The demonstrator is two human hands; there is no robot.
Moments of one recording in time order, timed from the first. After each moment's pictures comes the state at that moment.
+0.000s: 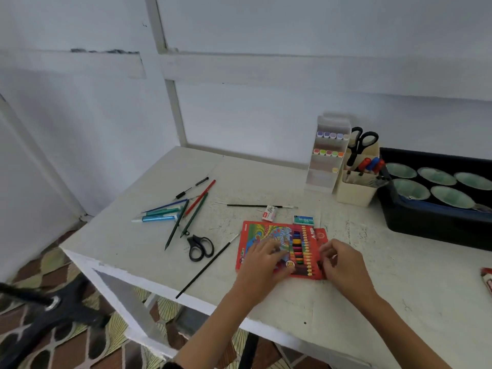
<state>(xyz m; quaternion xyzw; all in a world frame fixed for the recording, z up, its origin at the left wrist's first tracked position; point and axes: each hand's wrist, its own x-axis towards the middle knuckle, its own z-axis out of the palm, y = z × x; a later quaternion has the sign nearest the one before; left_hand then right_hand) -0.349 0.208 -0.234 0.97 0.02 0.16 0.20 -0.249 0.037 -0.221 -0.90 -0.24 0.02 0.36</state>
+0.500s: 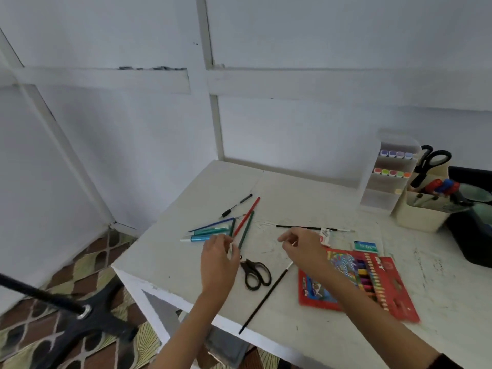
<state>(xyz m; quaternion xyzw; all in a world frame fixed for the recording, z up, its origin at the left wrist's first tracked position) -0.404 0.384 -0.219 0.85 0.32 0.33 0.26 -0.277 0.246 -0.188 -0.85 -0.30 0.11 0.42</state>
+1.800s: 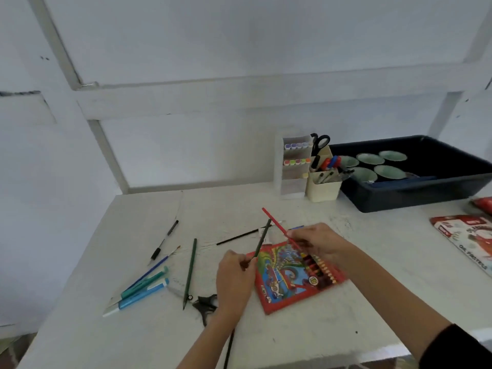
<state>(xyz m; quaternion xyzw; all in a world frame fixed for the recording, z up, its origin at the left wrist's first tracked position) -0.330 0.319 -0.211 0.88 0.14 0.18 0.41 -0.238 0.145 -0.162 -0.70 0.09 0.23 0.67</state>
